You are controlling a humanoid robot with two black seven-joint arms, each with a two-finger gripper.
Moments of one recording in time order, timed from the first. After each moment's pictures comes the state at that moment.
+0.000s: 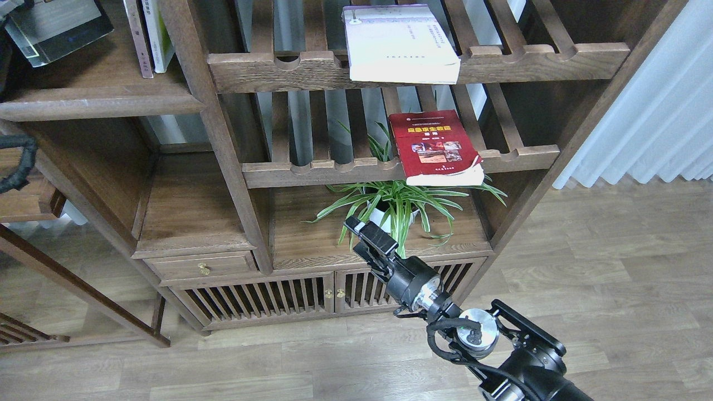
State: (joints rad) left arm -0.74 0.61 -0.95 -1.10 0.24 0.08 -0.48; right arm 0.25 0.02 0.84 0.98 0.21 0.37 -0.10
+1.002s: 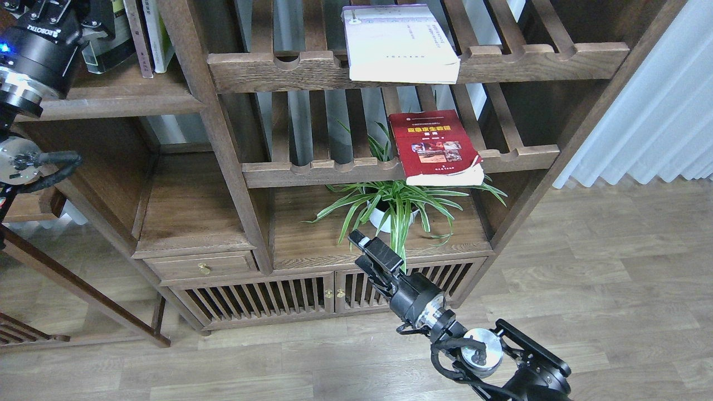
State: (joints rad) left arm -0.83 0.52 -0.91 -0.82 0.57 -0.25 -0.49; right arm 0.17 0.01 0.85 0.99 0.20 0.44 -0.10
